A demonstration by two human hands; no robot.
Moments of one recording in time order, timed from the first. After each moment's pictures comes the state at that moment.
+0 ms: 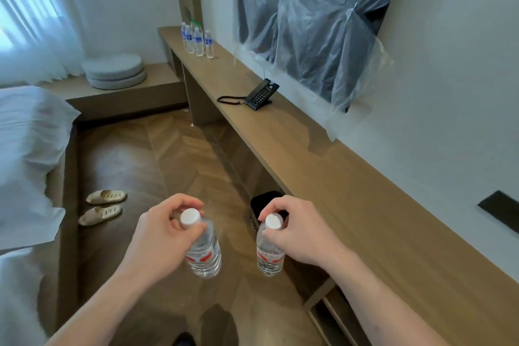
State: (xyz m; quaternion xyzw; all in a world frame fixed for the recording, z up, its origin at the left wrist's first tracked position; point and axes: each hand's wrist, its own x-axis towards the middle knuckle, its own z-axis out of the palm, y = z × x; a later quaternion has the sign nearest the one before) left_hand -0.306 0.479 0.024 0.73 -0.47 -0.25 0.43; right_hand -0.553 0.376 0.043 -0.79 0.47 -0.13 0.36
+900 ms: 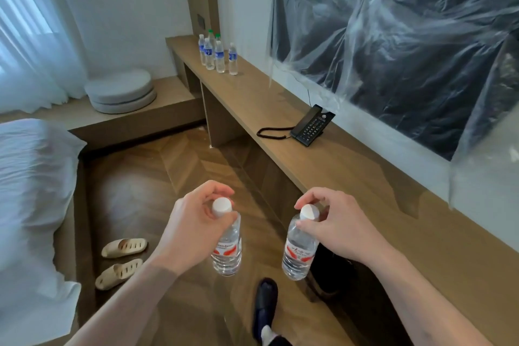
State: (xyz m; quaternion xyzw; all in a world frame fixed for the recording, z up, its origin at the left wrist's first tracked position) left_hand 0.034 0.184 0.037 0.69 -0.53 -0.27 0.42; right_hand -0.235 0.098 0.044 -0.77 0.51 -0.18 0.35
